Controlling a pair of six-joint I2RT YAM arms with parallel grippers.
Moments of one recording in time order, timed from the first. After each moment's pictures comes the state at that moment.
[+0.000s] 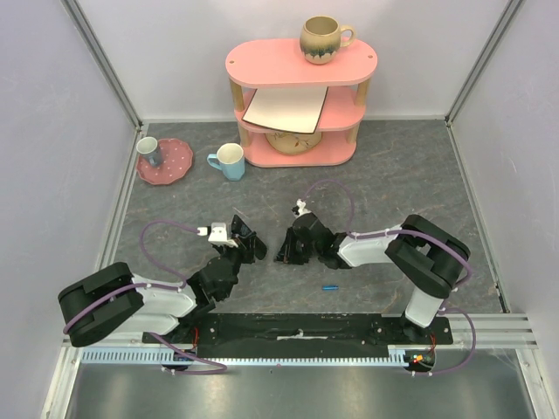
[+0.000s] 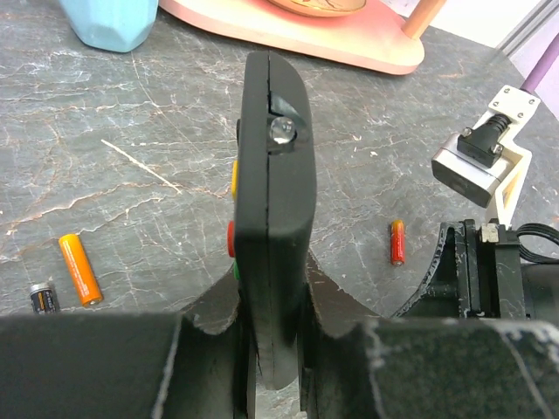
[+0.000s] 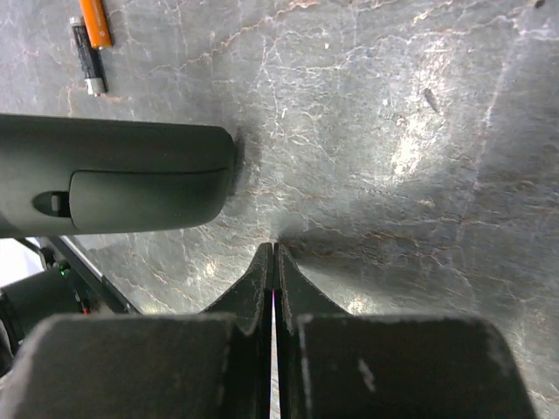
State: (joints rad) left arm -1.01 1.22 0.06 1.06 -0.75 -0.47; right arm 0.92 1.74 0.75 0.29 -0.11 0.94
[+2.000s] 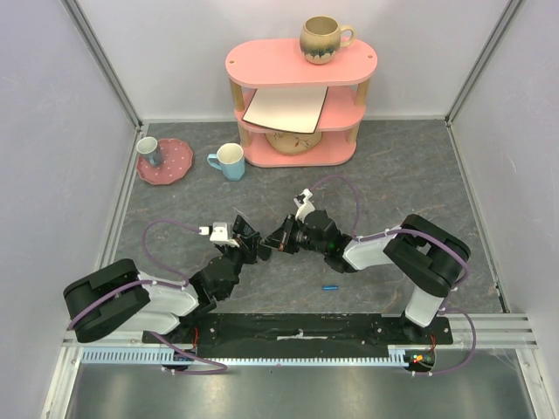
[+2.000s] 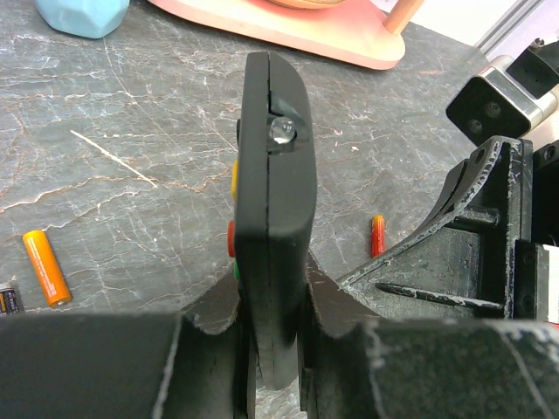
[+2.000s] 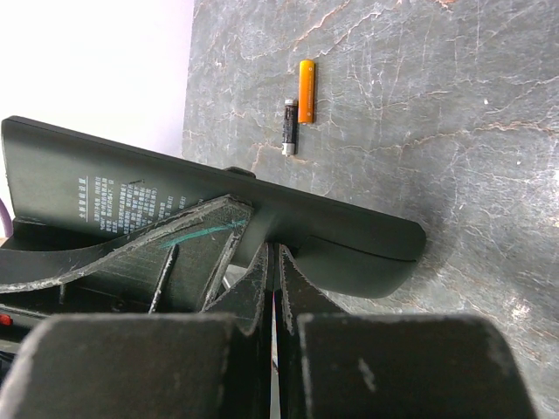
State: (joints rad) left arm -1.01 1.26 0.06 1.10 -0.71 -0.51; right arm 0.88 1.75 0.65 0.77 -0.20 1.08
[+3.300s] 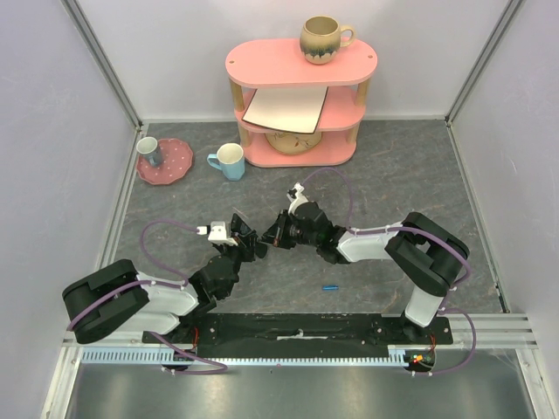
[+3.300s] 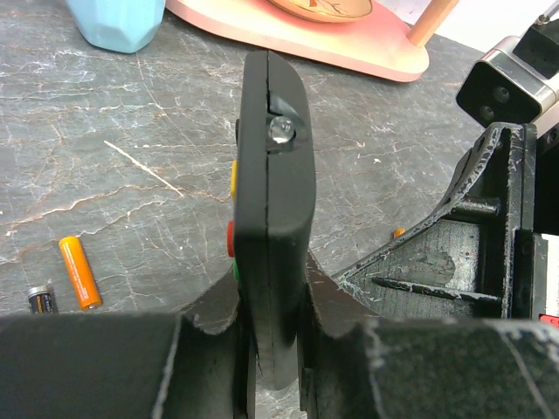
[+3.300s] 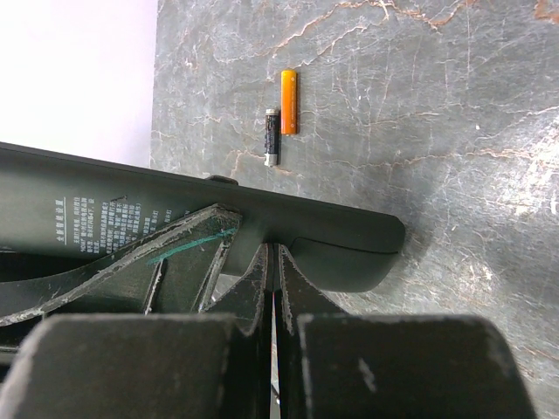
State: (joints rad) left arm -0.99 1.26 0.07 1.09 -0.74 -0.49; right arm 0.89 1.76 0.77 0.56 -0.18 1.02
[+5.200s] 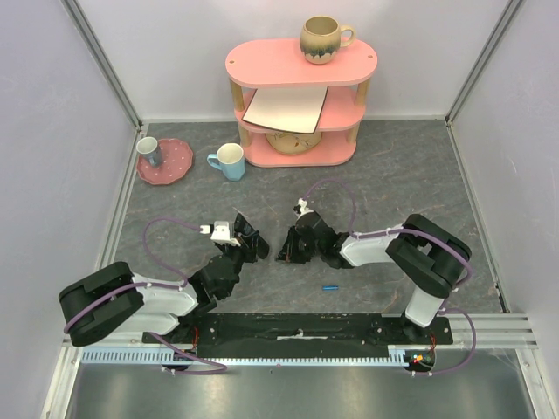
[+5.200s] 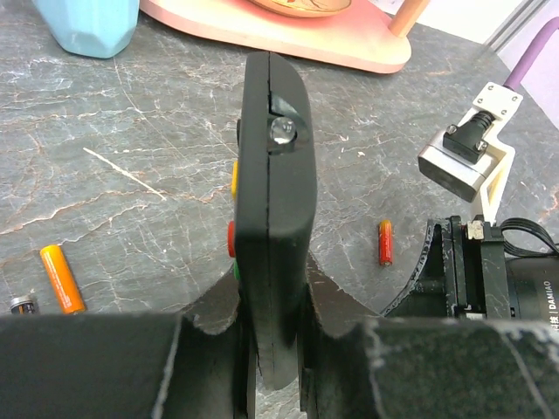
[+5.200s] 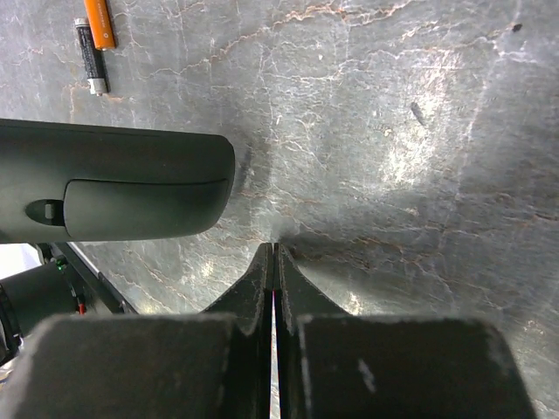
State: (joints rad) left arm -1.01 1.22 0.08 1.05 -0.72 -0.45; right arm 0.89 1.74 0.71 0.31 -0.14 0.91
